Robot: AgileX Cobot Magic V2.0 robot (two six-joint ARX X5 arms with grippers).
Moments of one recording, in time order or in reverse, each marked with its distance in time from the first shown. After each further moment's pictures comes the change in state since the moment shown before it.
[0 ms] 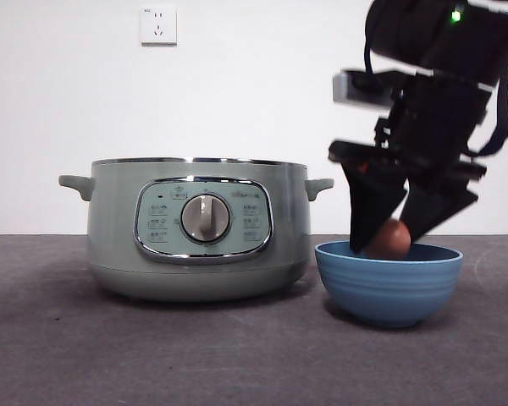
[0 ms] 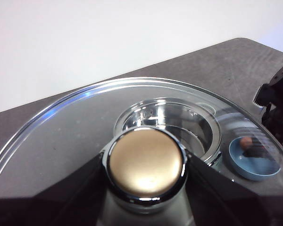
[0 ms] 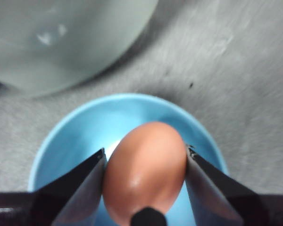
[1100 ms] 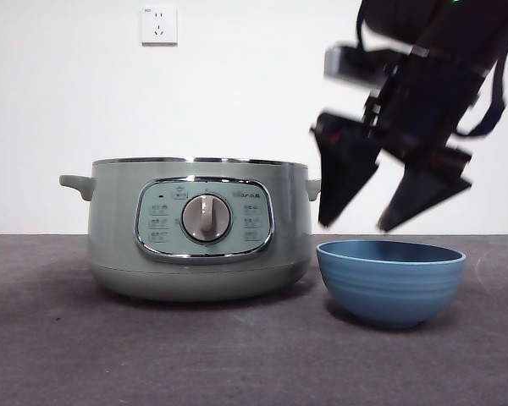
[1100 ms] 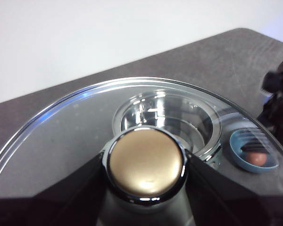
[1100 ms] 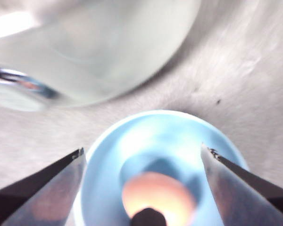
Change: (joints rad) left arm 0.000 0.038 0.000 -0.018 0.010 0.000; right arm 0.033 -0.092 -0.001 0.004 -0.040 0.000
